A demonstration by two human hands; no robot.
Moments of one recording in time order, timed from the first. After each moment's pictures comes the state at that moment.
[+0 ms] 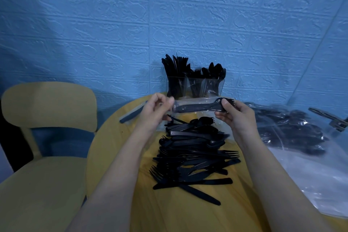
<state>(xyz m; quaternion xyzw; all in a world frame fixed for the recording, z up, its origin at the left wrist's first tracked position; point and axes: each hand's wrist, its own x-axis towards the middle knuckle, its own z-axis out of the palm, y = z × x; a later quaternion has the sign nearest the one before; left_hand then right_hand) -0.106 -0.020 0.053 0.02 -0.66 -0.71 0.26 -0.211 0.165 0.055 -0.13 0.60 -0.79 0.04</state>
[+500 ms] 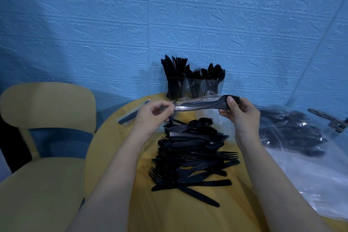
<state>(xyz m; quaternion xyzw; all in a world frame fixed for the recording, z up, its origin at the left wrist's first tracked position) -0.108 -0.025 0.047 0.07 -0.74 -0.61 0.28 -0.214 0.167 0.053 -0.15 0.61 -0.78 -0.07</state>
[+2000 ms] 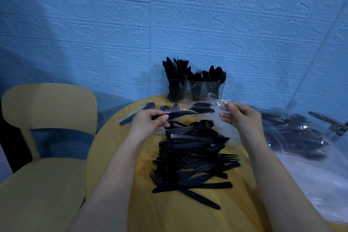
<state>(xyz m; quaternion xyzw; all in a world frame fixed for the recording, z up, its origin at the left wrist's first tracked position) -0.109 -0.042 0.037 0.17 -0.73 -0.63 0.20 -0.221 0.176 0.052 -0.16 0.62 -0.77 0.00</state>
